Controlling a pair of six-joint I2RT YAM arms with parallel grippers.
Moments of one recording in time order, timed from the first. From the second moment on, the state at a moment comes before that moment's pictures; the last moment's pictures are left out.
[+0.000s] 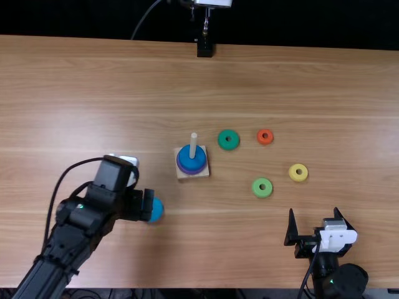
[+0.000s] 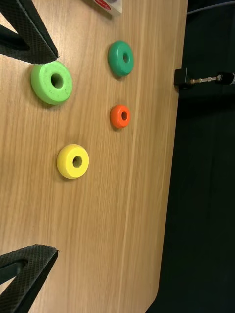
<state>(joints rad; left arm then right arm) -0.39 1.30 0.87 -0.69 -0.01 -0.24 -0.09 0.01 0.08 -0.27 -0.08 -0.16</state>
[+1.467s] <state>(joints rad) -0.54 1.59 0.87 -0.55 -0.02 -0.24 -0.09 0.01 0.08 -0.27 -0.09 -0.16</state>
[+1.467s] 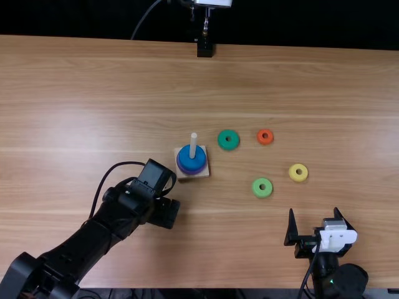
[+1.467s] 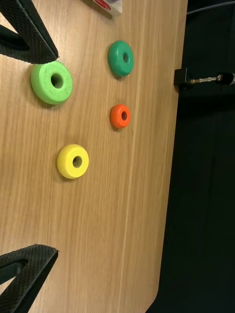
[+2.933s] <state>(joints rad) -0.54 1.60 0.86 -0.56 -0.02 -0.24 -0.09 0.01 0.08 -0.27 -0.09 -0.16</state>
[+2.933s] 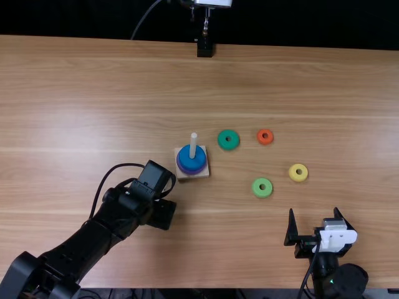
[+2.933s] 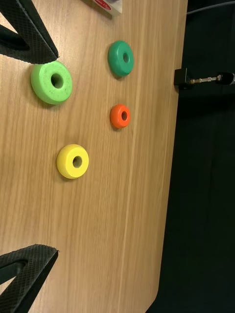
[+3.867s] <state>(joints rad) -0.53 1.60 0.90 -0.70 -0.02 -0.24 -0.09 0.01 0.08 -0.27 -0.09 -0.16</state>
